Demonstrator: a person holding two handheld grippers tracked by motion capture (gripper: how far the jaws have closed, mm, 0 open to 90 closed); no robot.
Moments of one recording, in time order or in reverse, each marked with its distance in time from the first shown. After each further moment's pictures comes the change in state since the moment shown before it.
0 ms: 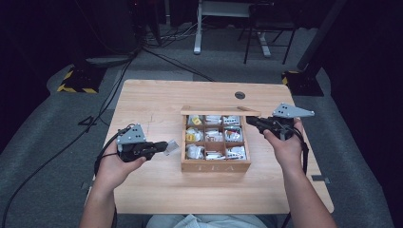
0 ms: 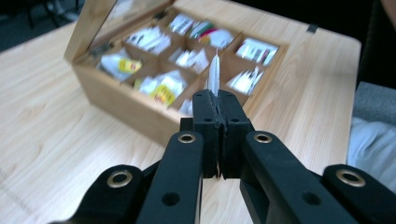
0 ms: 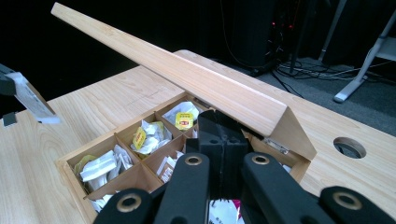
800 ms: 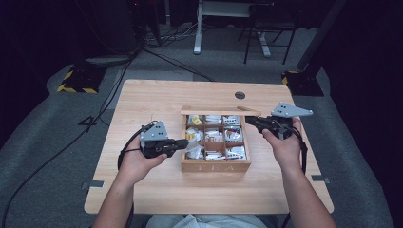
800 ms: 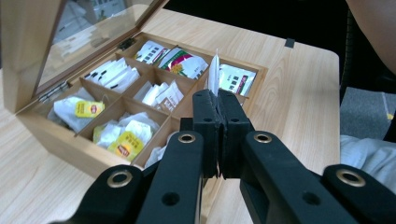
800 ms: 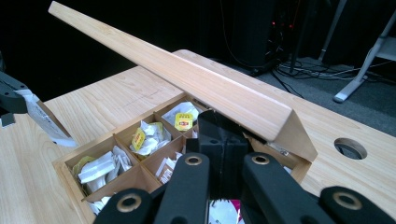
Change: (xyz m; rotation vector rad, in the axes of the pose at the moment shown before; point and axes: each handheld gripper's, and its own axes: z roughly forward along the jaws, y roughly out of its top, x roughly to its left) left arm -0.015 0.025 0.042 -0.044 -0.075 0.052; right arm 0.000 0.001 0.003 0.002 0.000 -0.002
